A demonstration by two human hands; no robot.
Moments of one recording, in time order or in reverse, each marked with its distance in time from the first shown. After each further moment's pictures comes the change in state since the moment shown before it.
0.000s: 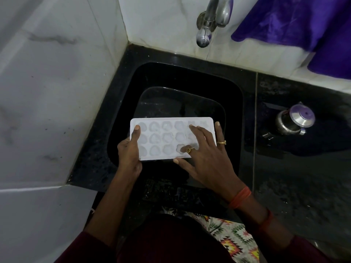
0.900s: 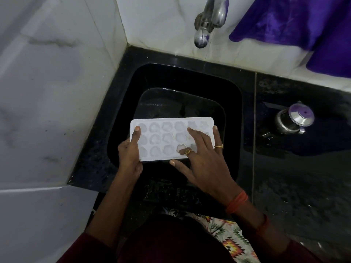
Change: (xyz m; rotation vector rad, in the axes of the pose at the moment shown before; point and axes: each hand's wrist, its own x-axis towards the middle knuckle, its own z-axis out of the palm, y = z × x) left_hand -0.005 -0.001 0.002 0.030 -0.007 0.027; right_hand -0.007 -0.009 -0.001 0.097 0.017 0.059
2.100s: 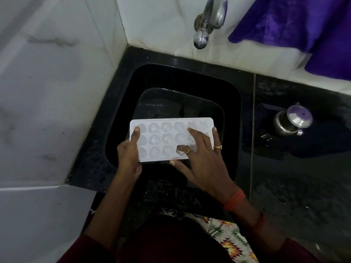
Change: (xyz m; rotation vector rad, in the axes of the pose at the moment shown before) left_hand -0.001 -0.003 0.001 0.006 0.029 -0.010; right_hand -0.001 0.007 0.008 0.040 -0.021 0.019
